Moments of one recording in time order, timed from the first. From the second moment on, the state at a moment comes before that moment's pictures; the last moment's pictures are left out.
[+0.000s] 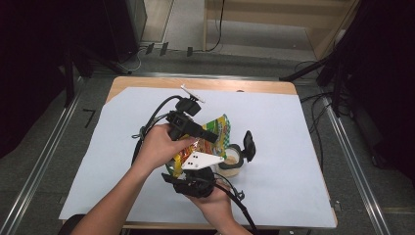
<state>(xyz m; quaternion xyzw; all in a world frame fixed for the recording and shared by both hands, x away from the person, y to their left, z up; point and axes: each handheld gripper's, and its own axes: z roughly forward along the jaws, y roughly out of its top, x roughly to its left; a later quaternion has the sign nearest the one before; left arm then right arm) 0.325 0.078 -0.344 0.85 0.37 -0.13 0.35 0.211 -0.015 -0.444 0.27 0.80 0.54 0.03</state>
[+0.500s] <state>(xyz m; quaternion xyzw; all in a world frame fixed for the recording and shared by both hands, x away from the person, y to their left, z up) 0.326 0.074 -0.345 0.85 0.37 -0.14 0.34 0.212 -0.018 -0.445 0.27 0.80 0.54 0.03</state>
